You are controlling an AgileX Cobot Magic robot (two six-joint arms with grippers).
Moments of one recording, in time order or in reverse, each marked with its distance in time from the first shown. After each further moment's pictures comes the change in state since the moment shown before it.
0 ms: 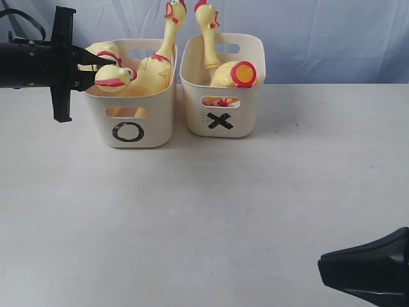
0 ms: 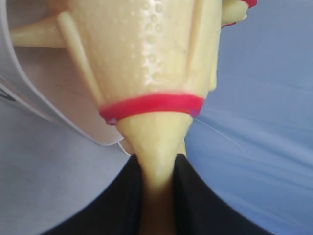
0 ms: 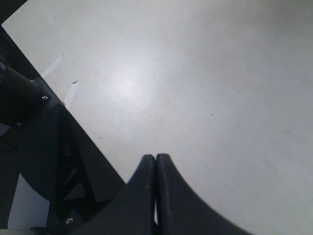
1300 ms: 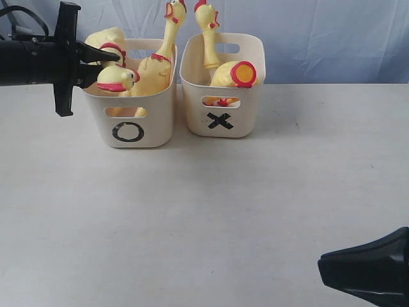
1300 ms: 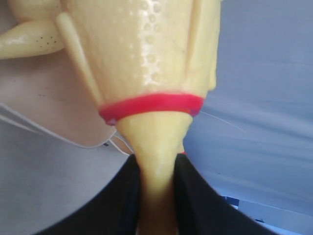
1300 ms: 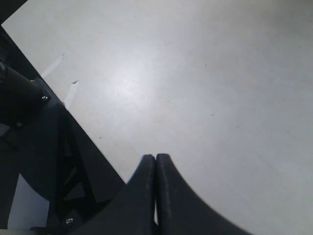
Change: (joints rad) left arm -0.007 0.000 0.000 -0.060 0.021 0.175; right arm 0.000 0.000 0.000 0.000 0.000 0.000
